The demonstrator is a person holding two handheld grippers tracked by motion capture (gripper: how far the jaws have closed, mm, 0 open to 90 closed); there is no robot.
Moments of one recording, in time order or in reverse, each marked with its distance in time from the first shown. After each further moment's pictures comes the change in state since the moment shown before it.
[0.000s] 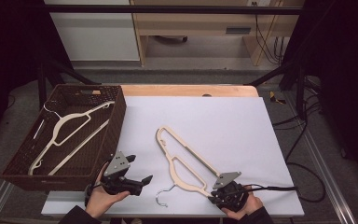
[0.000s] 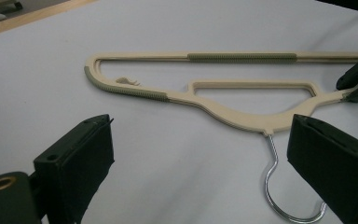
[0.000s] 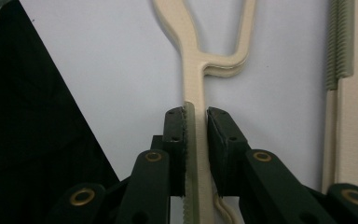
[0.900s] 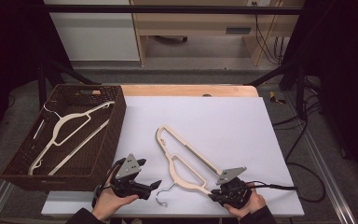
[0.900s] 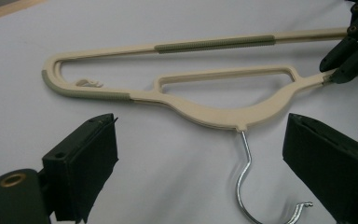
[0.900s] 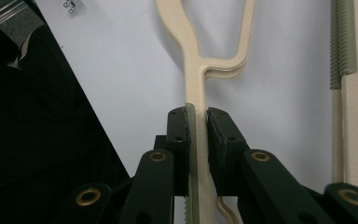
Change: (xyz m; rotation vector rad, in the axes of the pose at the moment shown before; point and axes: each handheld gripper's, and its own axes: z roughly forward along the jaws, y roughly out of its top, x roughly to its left) left arm -0.022 0.005 0.018 0.043 -0.064 0.050; right arm -0.007 0.005 -0.013 -0.039 0.070 0.025
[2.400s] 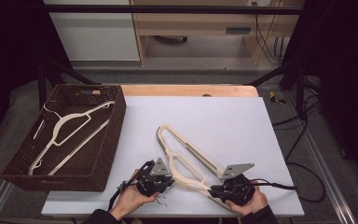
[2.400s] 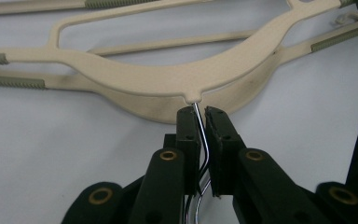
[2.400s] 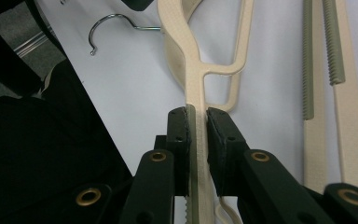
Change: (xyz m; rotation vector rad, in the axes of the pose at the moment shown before) left arm -0.024 0.013 0.057 0.246 -0.092 0.055; right arm -0.004 0.005 -0.014 -0.092 0.031 0.046
